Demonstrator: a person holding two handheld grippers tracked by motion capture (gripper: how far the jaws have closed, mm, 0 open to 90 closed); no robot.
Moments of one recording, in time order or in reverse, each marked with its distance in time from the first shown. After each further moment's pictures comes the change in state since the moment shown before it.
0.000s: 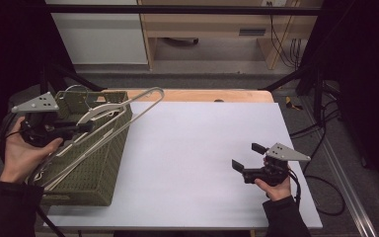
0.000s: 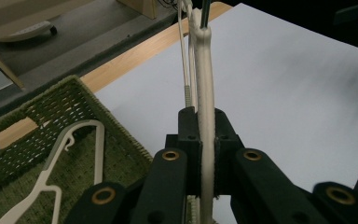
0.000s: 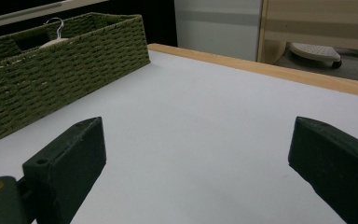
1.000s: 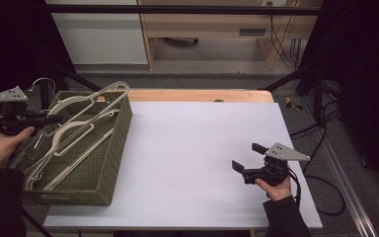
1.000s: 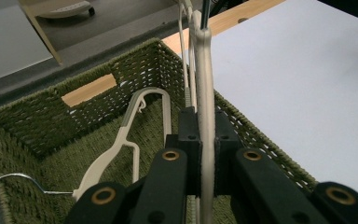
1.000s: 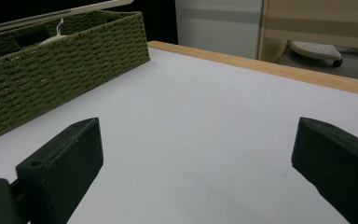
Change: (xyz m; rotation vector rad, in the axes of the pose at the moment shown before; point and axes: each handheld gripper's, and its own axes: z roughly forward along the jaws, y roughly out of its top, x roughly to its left) left arm 0.087 -0.045 -0.013 0.013 0.094 -0.086; right arm -0.001 0.000 0.000 0.012 0.005 -0.009
